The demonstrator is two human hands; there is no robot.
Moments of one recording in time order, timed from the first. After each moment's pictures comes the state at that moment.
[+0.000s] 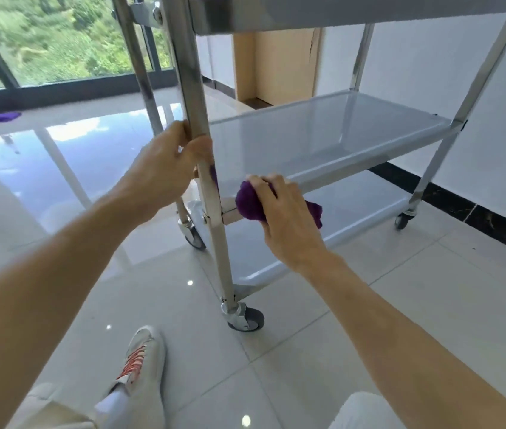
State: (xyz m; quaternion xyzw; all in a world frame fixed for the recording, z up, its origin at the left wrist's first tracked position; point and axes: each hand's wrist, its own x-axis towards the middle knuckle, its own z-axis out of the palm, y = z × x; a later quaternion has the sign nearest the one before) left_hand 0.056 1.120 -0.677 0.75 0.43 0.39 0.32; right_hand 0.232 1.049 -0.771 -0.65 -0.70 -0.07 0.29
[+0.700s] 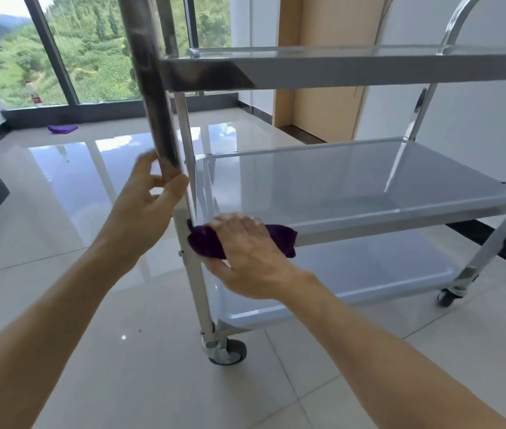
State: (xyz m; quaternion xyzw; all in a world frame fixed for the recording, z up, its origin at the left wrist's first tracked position) left_hand -0.093 1.138 -0.685 0.69 0.46 0.49 0.29; right_hand 0.082 1.106 -0.756 -0.52 -0.83 0.00 0.22
